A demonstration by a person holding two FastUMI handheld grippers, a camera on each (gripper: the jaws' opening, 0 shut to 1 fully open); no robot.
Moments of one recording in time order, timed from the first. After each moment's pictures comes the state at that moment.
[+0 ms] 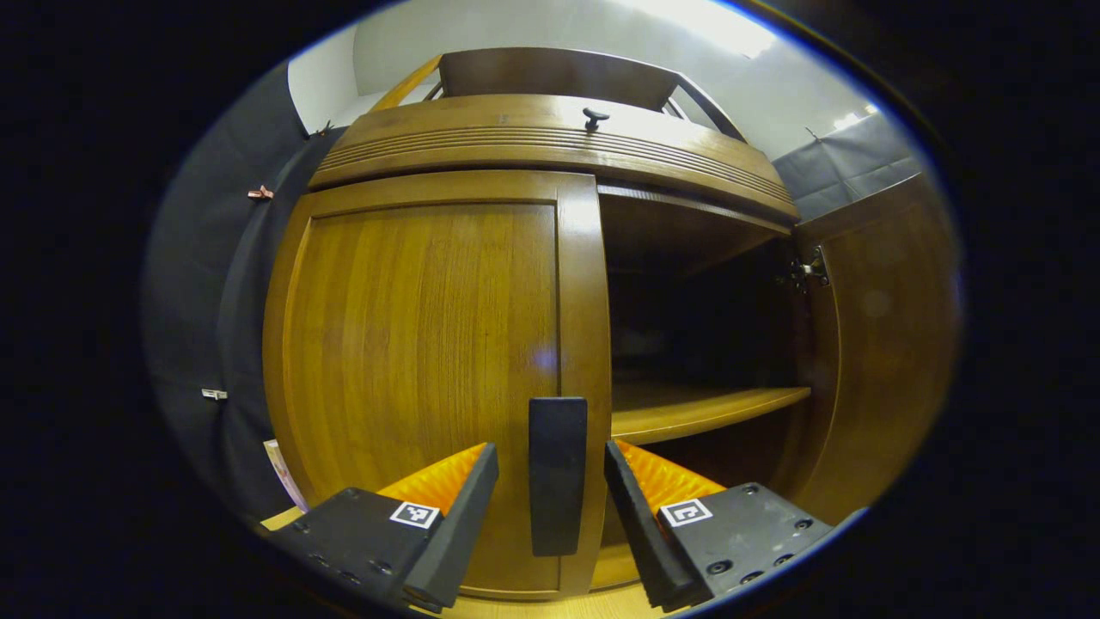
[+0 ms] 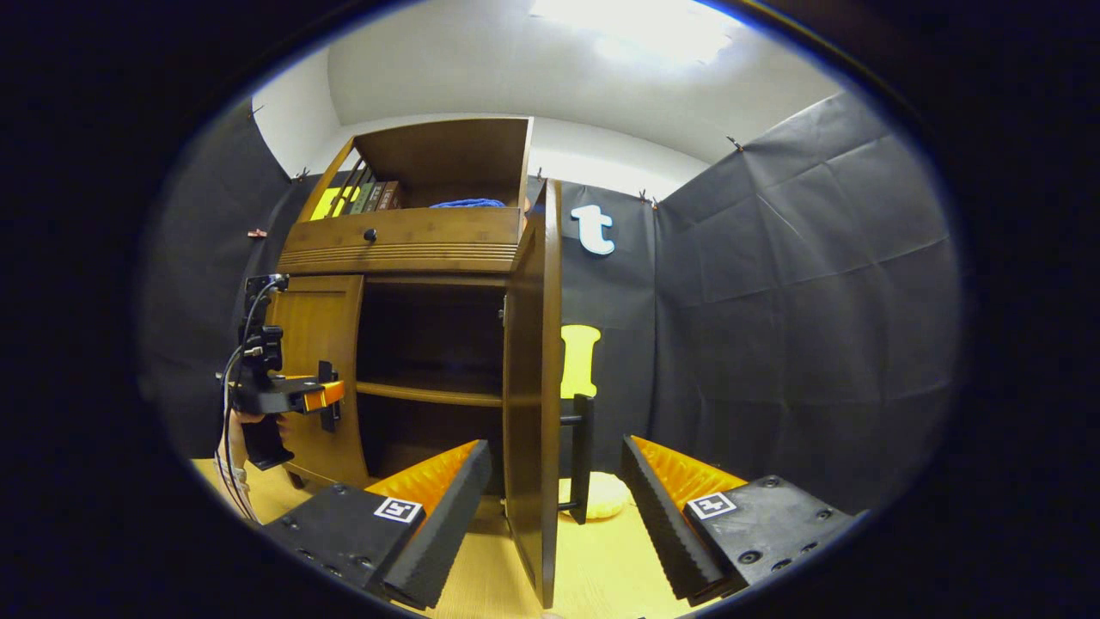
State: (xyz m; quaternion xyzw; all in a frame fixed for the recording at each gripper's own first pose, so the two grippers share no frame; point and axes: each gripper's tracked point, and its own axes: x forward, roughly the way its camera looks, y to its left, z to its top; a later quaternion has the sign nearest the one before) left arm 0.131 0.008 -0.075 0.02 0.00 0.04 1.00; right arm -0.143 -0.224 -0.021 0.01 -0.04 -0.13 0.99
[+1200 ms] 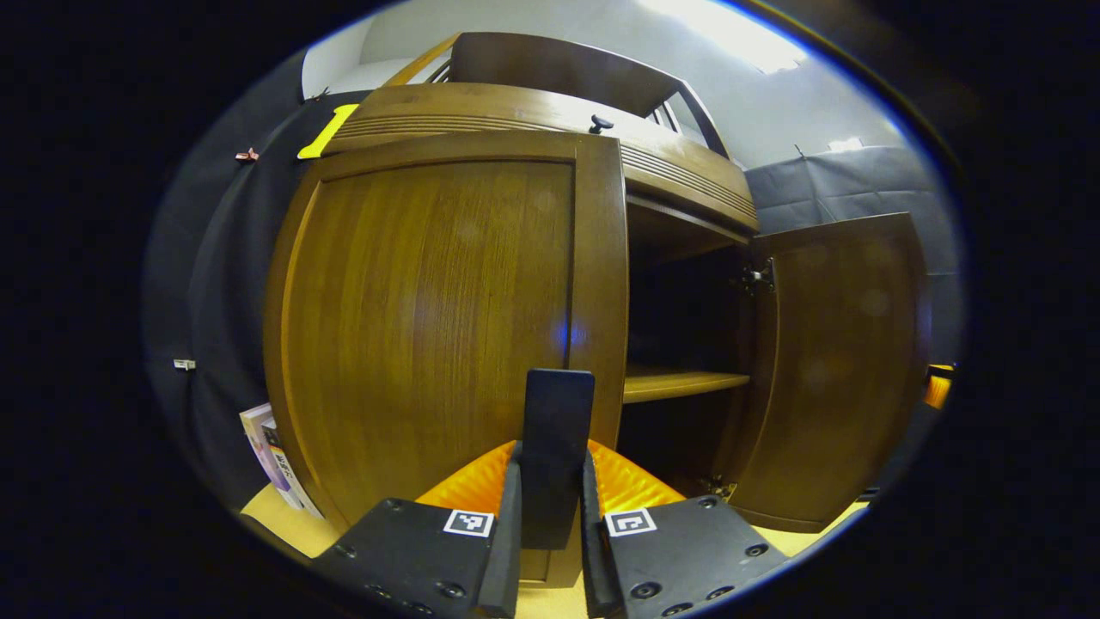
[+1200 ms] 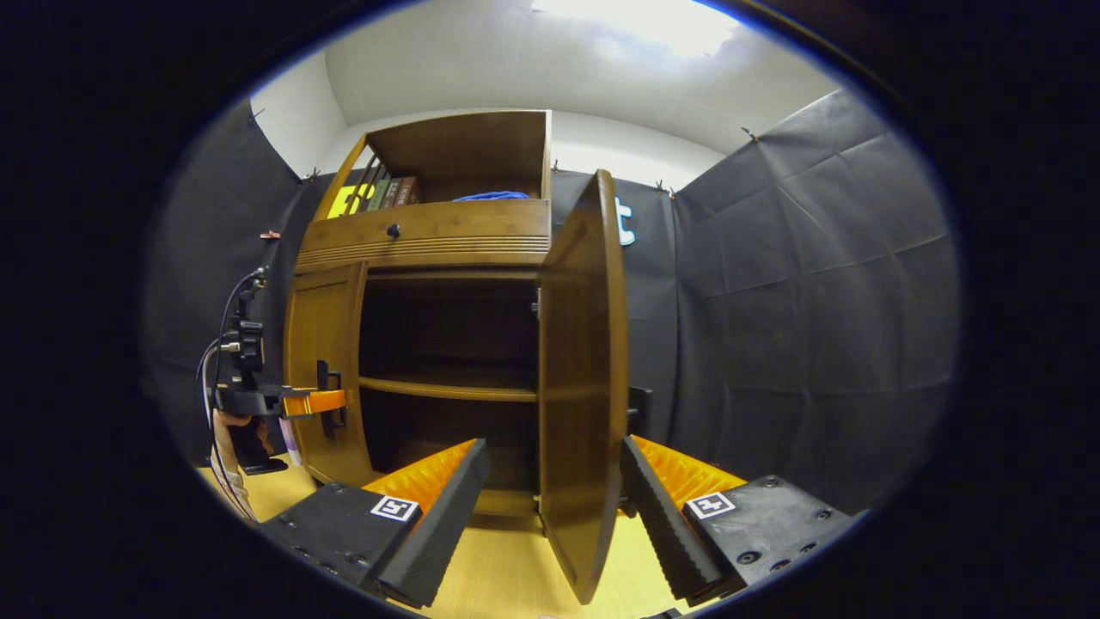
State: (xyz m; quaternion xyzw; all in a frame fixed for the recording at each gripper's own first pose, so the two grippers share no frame) left arm 0.059 0.005 -0.080 -0.02 0.03 -0.05 1.00; right arm -0.134 -0.175 -0.014 0.03 -0.03 -0.10 0.99
